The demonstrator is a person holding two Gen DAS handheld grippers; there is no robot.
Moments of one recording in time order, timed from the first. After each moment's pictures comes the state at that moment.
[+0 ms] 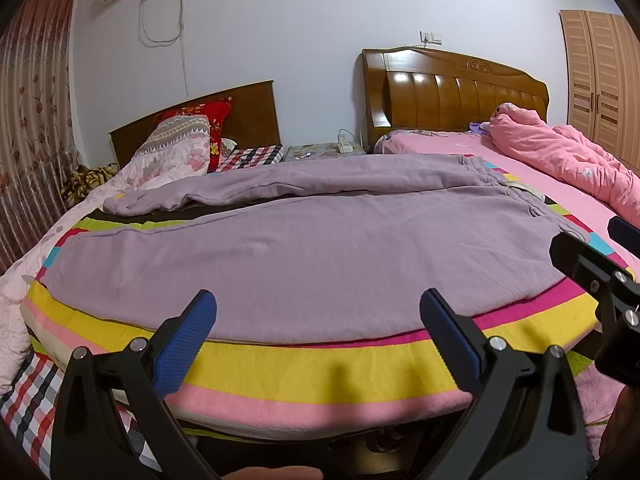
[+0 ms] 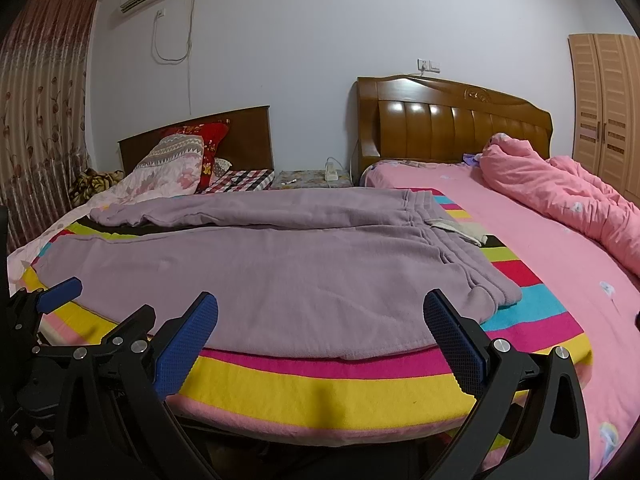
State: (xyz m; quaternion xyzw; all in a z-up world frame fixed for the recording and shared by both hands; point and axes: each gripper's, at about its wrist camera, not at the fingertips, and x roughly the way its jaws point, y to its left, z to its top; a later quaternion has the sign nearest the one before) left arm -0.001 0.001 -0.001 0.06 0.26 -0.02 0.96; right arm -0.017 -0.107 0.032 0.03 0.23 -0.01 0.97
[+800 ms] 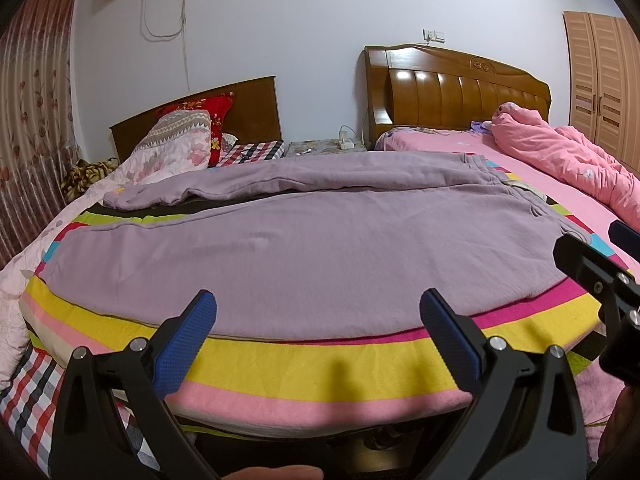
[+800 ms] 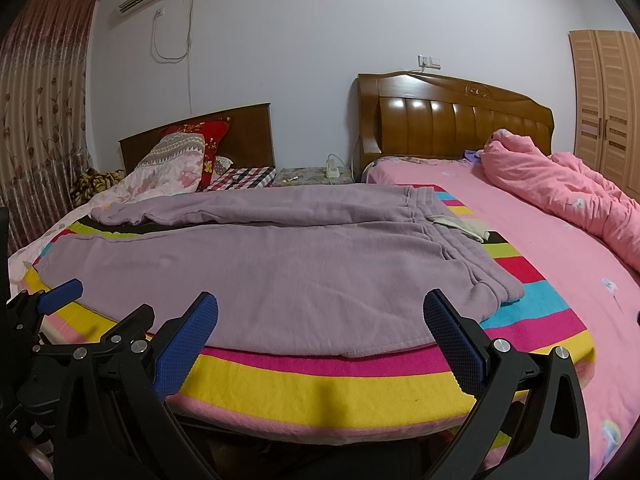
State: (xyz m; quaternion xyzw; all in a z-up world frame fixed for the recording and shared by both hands) left arm 0.000 0.002 -0.005 0.05 0.26 -0.02 0.96; right arm -0.018 -0.105 0.027 0.03 0.23 0.00 0.97
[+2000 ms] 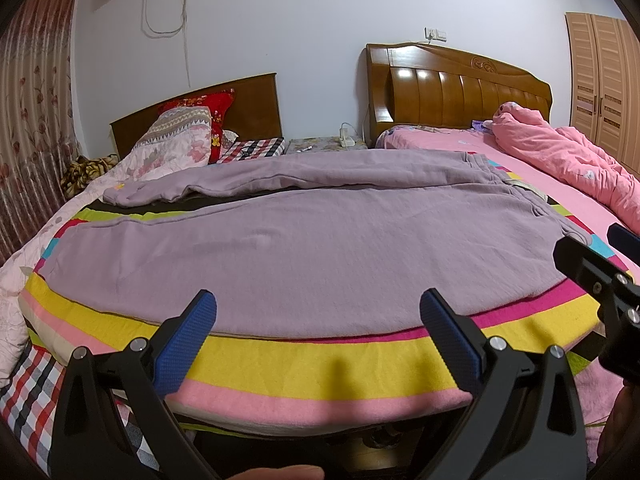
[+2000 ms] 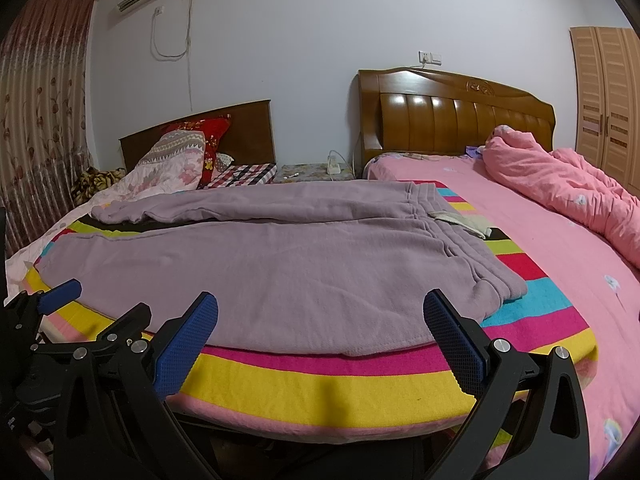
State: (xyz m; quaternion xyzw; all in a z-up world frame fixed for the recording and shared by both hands) left arm 0.000 0.005 -0.007 0.05 0.27 -0.02 0.96; right arm -0.016 -0.104 0.021 0.03 0.24 0.00 0.97
